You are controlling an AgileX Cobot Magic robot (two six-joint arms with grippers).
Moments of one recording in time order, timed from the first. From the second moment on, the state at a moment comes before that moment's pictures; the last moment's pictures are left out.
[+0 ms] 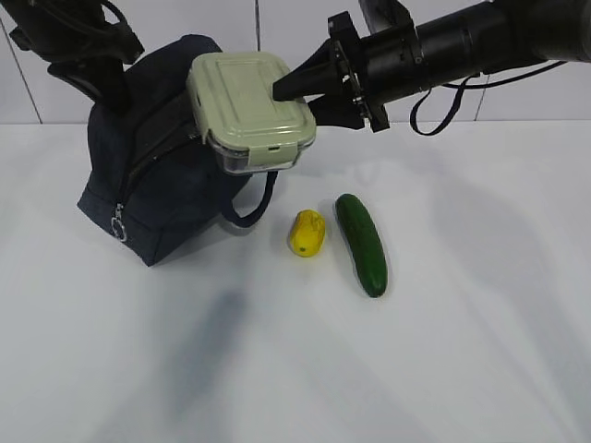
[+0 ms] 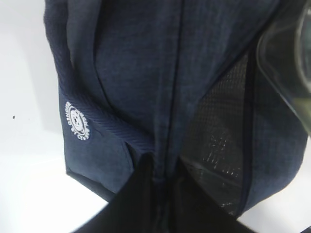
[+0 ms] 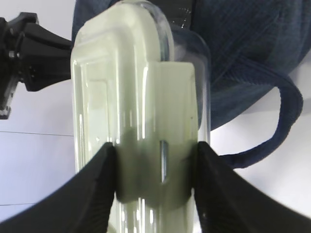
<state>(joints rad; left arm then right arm) -0.22 1.97 -1.90 -0.21 1.24 0.25 0.18 2.13 -1.76 1.29 1.18 -0.62</state>
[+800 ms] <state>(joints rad) -0.22 1.97 -1.90 -0.28 1.24 0.25 0.18 2.22 -1.77 1.25 1.18 -0.60</state>
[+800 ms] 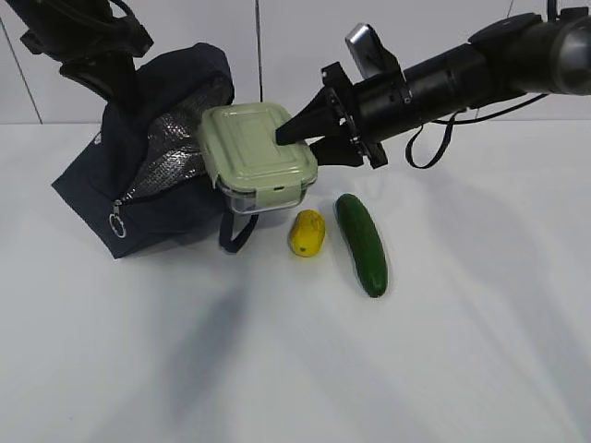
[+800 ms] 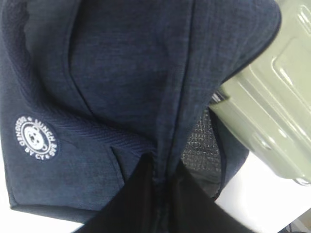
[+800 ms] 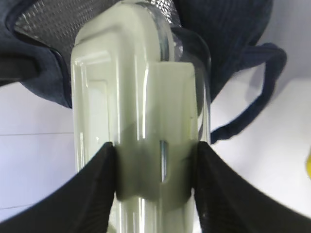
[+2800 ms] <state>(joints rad) -0.33 2.01 -1.90 -0.33 1.25 0.20 0.39 2.41 -1.77 1.72 0.77 -0.95</state>
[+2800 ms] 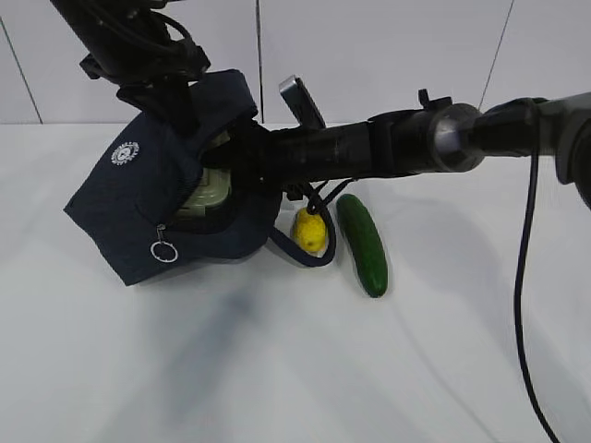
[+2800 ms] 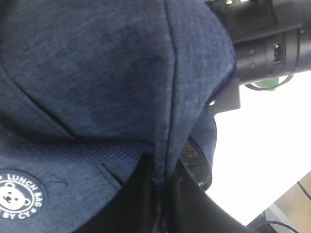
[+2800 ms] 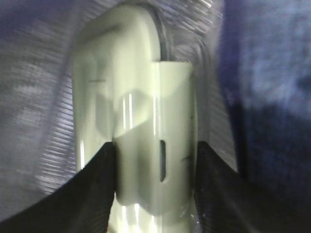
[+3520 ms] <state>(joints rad) -0.33 2.02 -1.90 -0.33 1.24 0.20 0.41 2.46 -1.77 1.74 0.75 -0.99</state>
